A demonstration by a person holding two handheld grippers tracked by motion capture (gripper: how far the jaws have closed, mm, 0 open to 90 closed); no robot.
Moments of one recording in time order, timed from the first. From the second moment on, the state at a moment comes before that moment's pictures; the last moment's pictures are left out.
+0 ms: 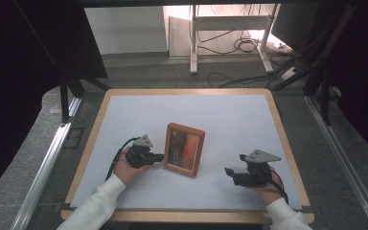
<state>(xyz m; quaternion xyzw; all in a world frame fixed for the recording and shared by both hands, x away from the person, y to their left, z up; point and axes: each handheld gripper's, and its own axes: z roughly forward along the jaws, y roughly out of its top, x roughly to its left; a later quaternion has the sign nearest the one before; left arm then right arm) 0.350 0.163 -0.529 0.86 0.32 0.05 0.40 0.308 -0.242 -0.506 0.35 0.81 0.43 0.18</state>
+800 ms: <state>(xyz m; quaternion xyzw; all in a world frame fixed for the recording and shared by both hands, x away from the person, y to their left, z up) 0.341 0.156 -0.531 0.87 0.29 0.04 0.39 0.308 -0.241 -0.506 0.35 0.82 0.42 0.18</state>
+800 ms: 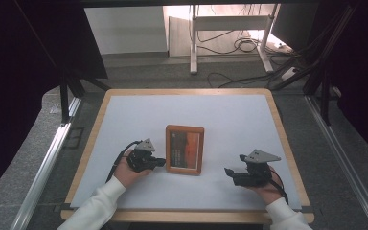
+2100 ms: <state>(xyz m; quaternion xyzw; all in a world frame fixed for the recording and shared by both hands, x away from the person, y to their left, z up) 0.337 0.192 -0.525 0.83 0.38 0.10 0.40 0.318 -0.244 -0.508 0.34 0.81 0.43 0.18</state>
